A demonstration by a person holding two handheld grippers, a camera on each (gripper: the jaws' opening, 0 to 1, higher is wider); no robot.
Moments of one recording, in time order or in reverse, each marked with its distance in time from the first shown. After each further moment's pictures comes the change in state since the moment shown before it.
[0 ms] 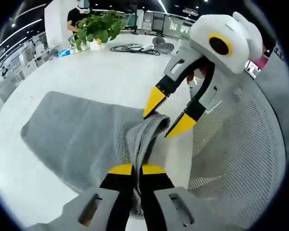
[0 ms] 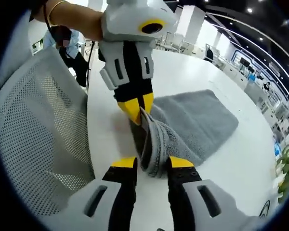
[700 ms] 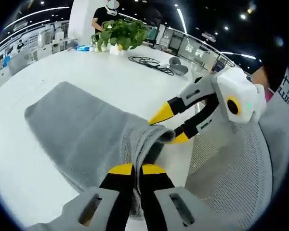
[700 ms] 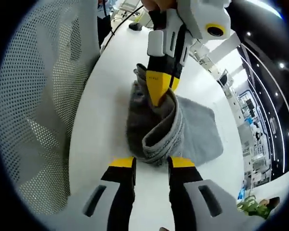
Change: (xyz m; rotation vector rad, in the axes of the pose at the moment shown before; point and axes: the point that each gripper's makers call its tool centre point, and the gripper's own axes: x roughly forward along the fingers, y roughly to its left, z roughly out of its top) left arm -0.009 0.011 0.012 -0.232 -0.121 -0.023; right arm 0.002 -0.018 -0.001 -0.455 0.062 -0.081
